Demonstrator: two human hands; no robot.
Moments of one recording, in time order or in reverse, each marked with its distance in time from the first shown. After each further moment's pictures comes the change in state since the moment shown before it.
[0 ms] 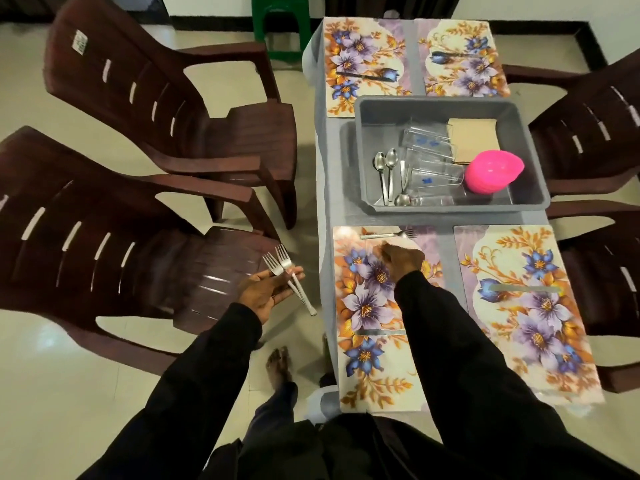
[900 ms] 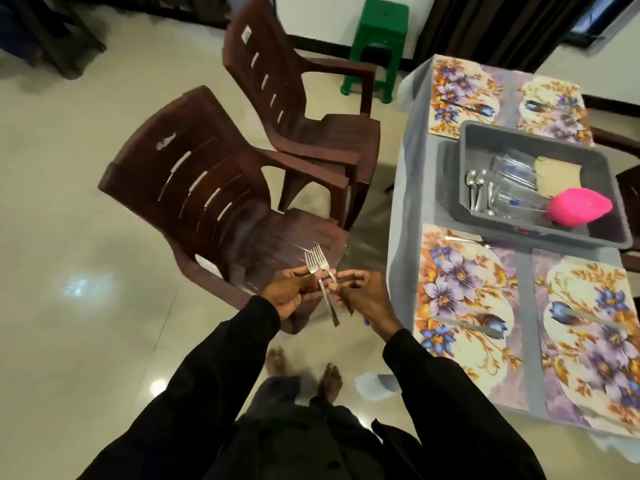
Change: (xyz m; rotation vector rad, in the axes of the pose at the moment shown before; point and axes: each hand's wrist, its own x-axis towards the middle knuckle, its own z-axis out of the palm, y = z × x) left_hand -0.131 -0.003 -0.164 -0.072 -0.069 0.045; right_hand -0.177 0.159 0.164 -0.471 -0.433 -0.306
